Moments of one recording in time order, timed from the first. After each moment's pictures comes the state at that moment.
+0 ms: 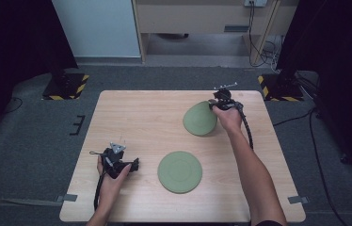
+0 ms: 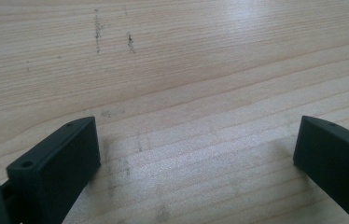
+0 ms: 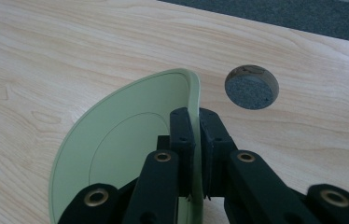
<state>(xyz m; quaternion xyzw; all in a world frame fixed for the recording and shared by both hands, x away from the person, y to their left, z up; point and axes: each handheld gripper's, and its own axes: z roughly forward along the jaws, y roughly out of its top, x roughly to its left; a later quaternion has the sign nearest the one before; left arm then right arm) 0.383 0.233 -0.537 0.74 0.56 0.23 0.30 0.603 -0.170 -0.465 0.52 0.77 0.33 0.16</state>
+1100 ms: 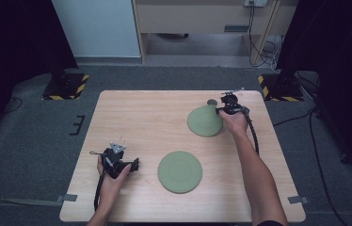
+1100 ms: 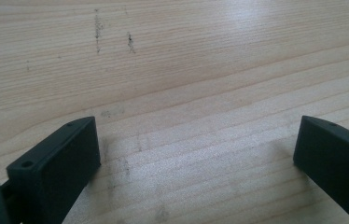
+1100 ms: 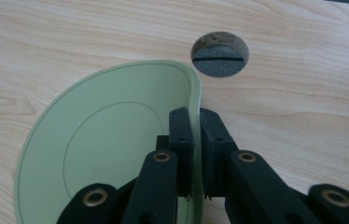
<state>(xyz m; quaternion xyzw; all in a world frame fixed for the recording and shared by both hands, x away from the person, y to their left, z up) 0.383 0.233 -0.537 0.74 0.56 0.23 0.30 0.602 -0.198 -0.488 0.54 0.76 0.32 0.15</state>
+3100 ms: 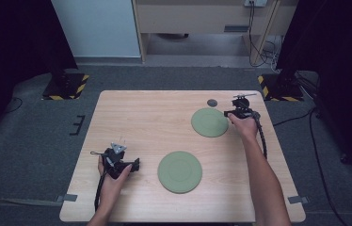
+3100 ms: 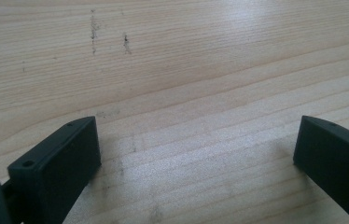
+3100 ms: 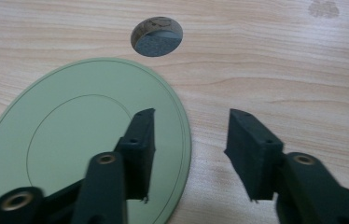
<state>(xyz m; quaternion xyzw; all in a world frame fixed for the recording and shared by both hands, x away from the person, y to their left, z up) 0.383 0.230 -0.537 0.74 0.56 0.23 0.30 0.586 -0.234 -0.490 0.59 0.73 0.31 0.18</state>
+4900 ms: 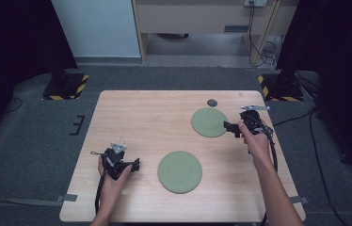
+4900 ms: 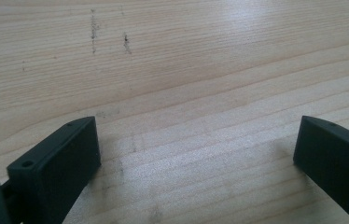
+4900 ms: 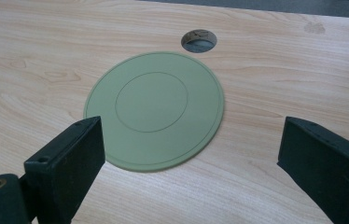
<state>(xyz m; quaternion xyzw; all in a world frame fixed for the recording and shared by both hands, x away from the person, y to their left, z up) 0.383 0.230 -0.537 0.74 0.56 0.23 0.30 0.491 -0.238 -0.453 0.54 0.72 0.37 0.21</state>
